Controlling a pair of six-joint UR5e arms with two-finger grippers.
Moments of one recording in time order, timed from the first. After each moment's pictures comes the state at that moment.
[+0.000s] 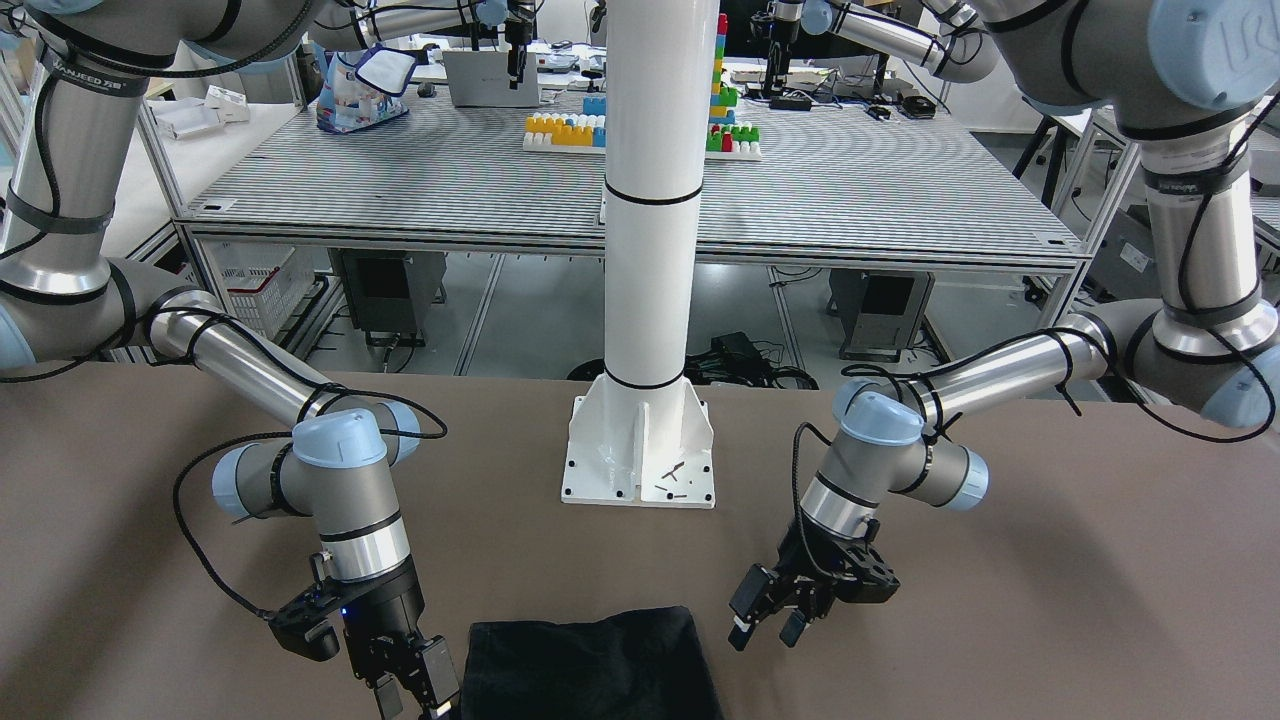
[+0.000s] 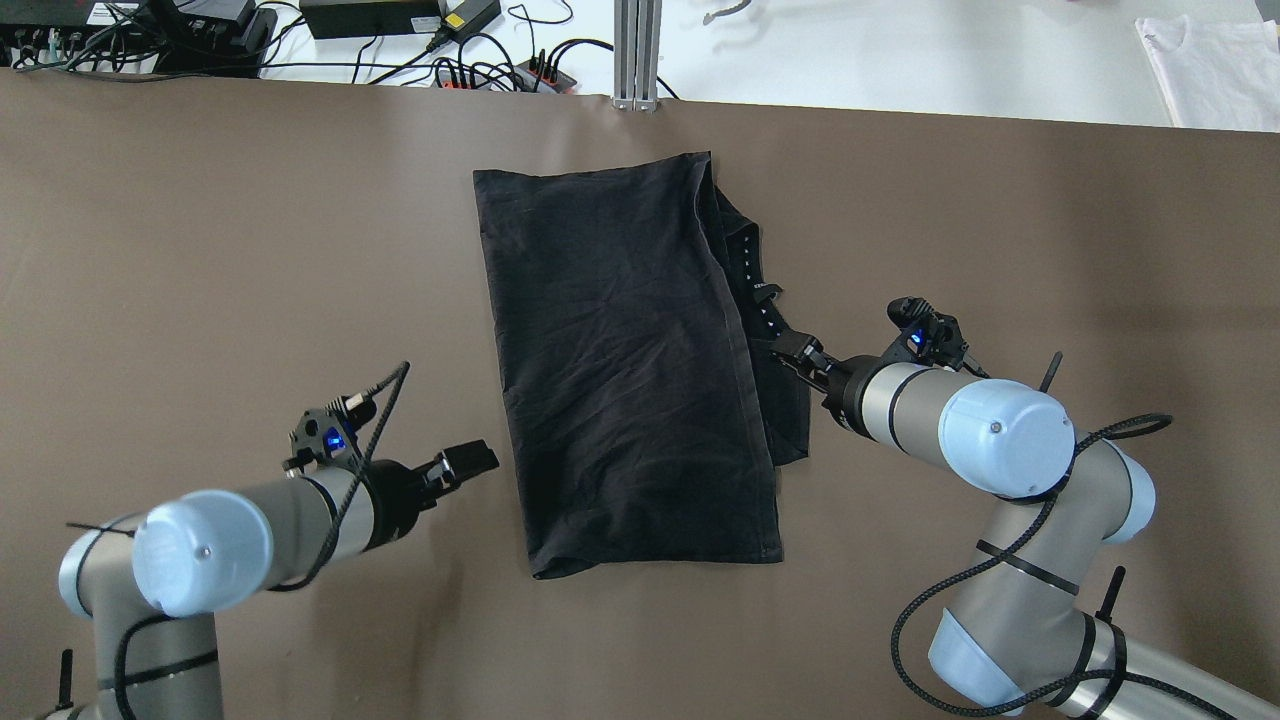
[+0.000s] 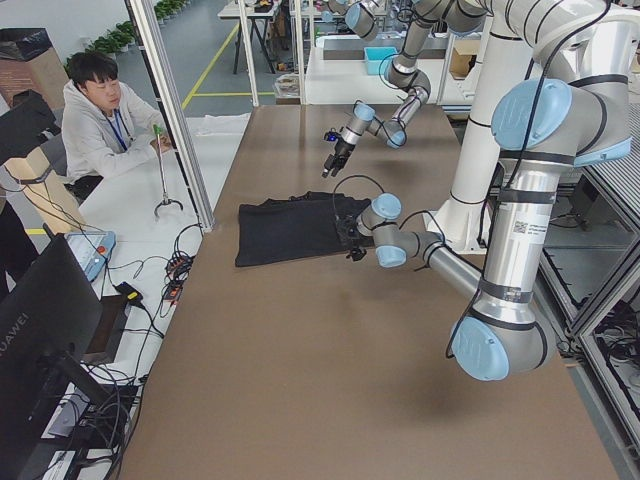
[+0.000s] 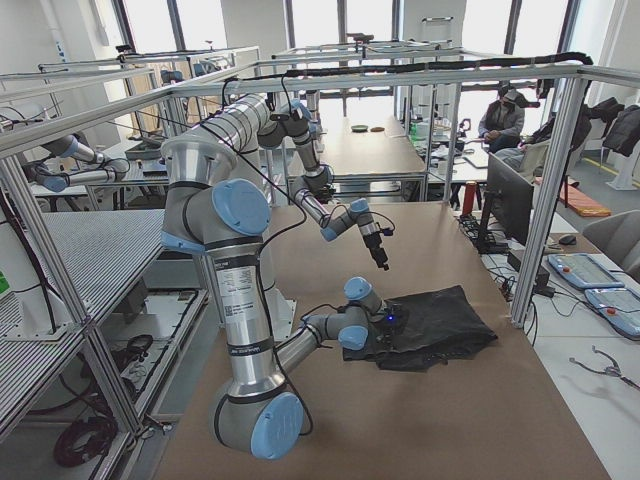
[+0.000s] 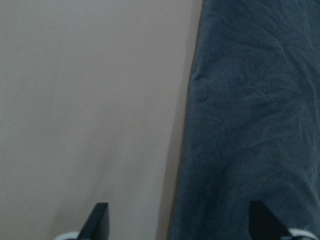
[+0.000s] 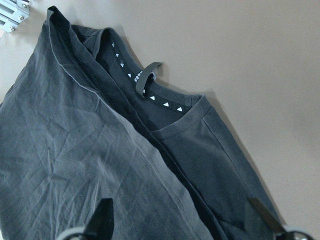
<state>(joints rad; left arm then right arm) -0.38 -1.83 -1.87 -2.25 -1.47 -1.85 0.60 -1.27 1.81 -0.95 1.55 1.82</state>
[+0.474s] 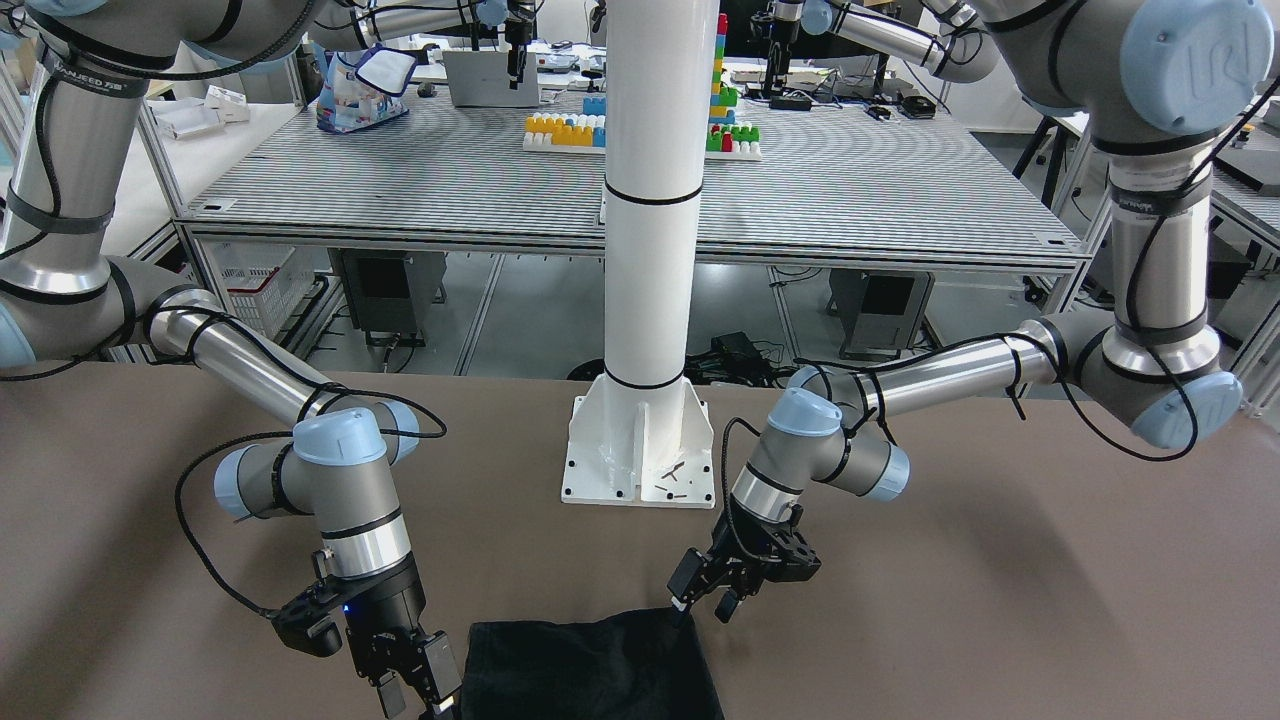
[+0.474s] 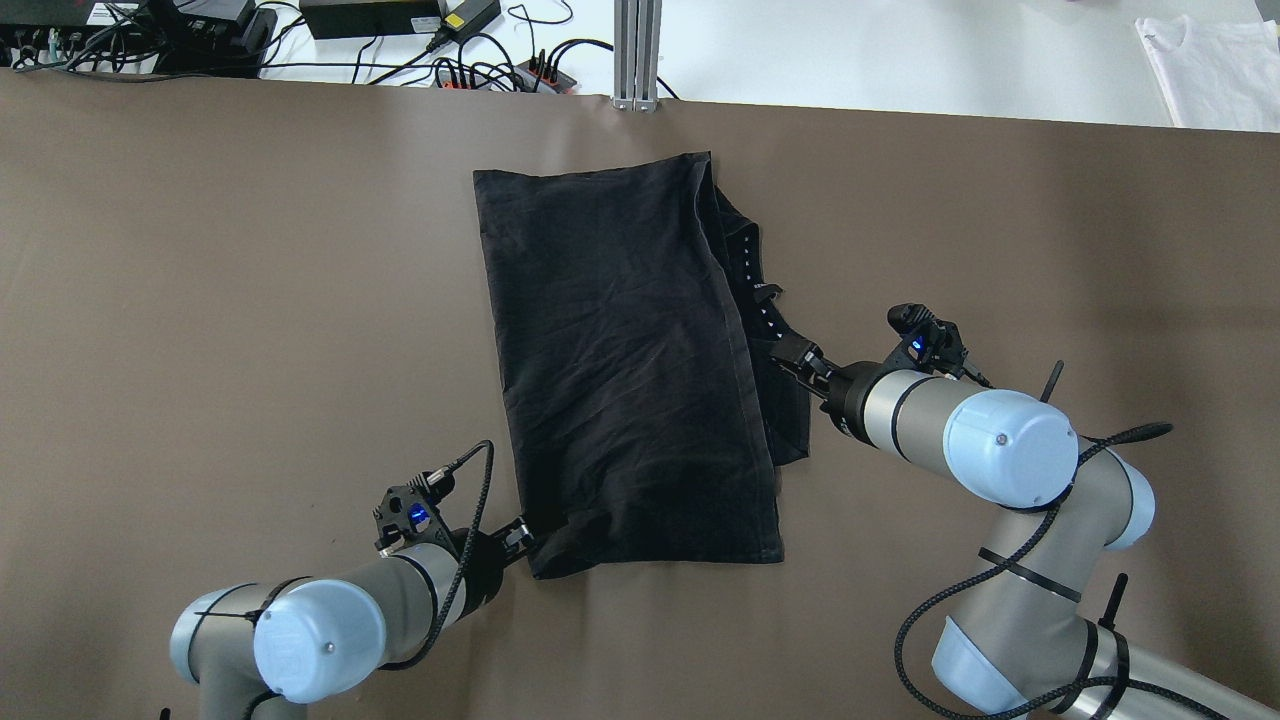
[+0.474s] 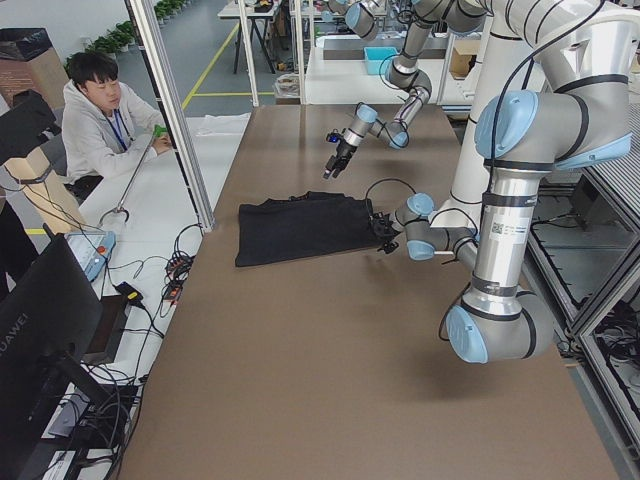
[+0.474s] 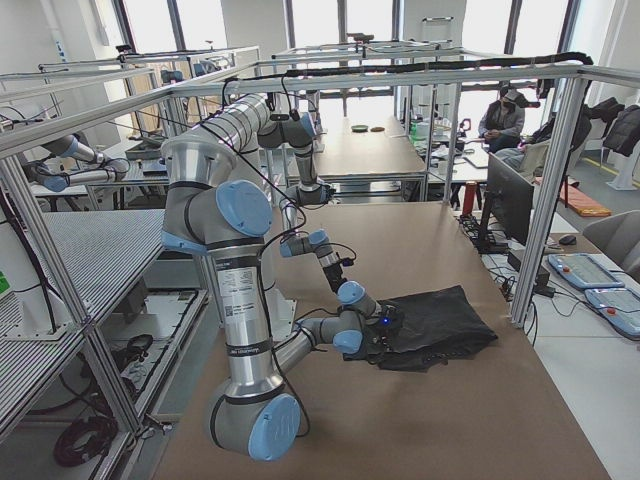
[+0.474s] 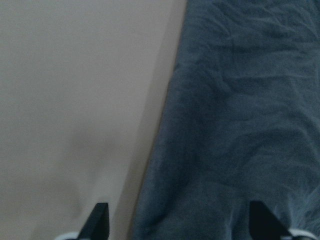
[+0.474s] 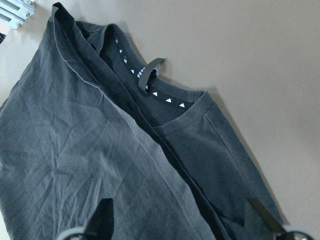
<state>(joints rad) -0.24 -1.95 -1.76 -2.25 -1.34 -1.97 0.59 -1.28 1.80 -0.91 1.54 1.81</state>
